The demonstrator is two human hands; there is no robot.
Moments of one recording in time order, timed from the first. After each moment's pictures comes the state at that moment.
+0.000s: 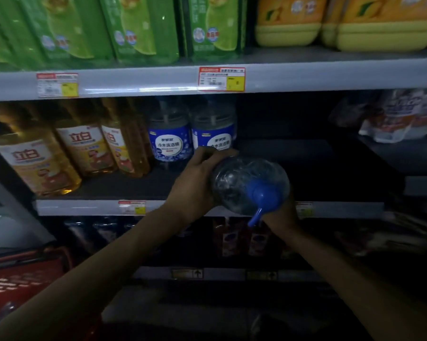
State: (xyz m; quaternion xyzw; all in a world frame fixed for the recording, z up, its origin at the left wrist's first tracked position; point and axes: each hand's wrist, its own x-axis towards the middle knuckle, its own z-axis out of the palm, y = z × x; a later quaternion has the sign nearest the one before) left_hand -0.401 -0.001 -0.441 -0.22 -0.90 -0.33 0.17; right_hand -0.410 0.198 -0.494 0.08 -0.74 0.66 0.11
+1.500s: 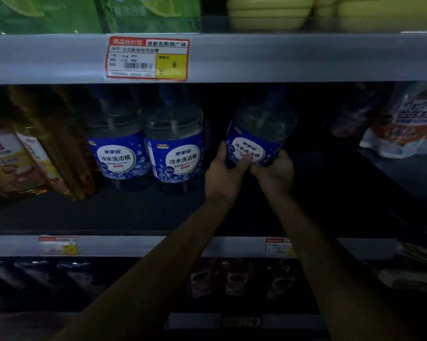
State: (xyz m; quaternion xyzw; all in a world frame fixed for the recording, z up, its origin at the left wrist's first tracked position) left_hand -0.577 0.128 -0.512 -0.03 -0.75 -0.64 0.15; right_hand -0.607 0.247 -0.521 -0.08 -0.74 0.64 0.19
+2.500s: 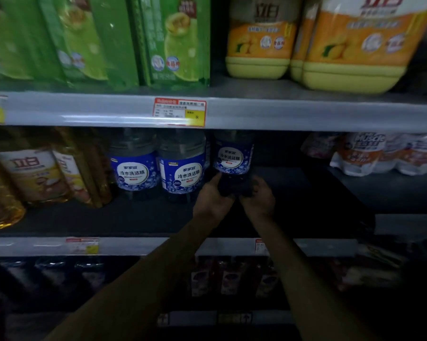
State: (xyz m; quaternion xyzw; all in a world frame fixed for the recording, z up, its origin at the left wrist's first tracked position) left_hand -0.523 0.099 -0.485 -0.03 -0.85 -0.52 0.06; right_hand -0.541 0.226 -0.493 -0.11 -0.84 0.53 0.11
